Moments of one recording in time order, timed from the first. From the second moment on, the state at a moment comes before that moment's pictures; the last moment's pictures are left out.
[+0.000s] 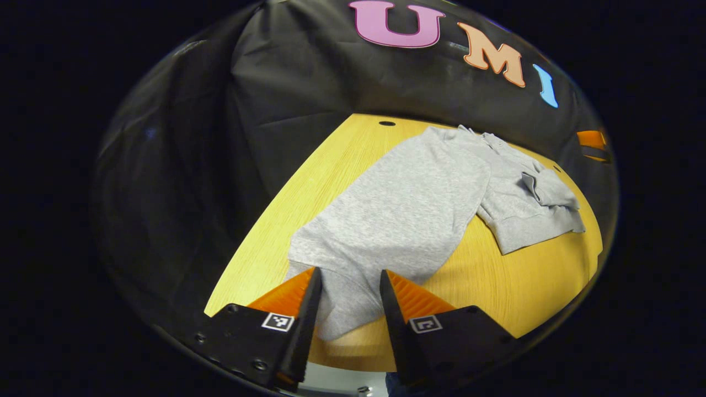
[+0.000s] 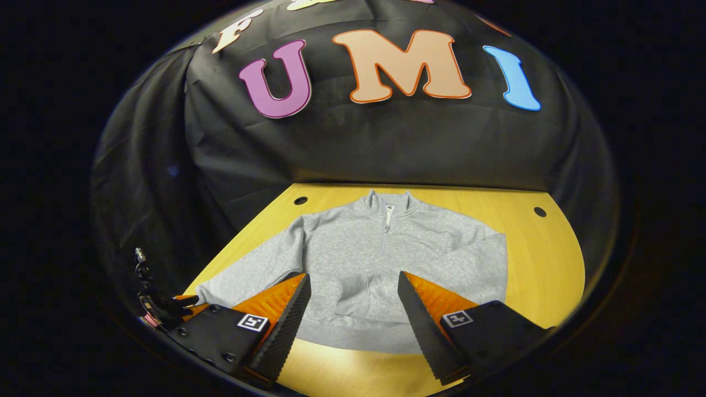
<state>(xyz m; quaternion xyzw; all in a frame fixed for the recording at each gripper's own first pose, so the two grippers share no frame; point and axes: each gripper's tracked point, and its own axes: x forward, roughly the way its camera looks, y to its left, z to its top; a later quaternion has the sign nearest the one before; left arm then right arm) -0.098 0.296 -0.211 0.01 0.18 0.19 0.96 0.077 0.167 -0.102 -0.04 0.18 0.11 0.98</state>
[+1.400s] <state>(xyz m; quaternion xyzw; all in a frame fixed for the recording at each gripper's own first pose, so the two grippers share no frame) 0.066 0.023 -0.034 -0.04 0.09 -0.07 0.99 0.043 0.006 -0.067 -0.01 0.15 0.02 0.99</state>
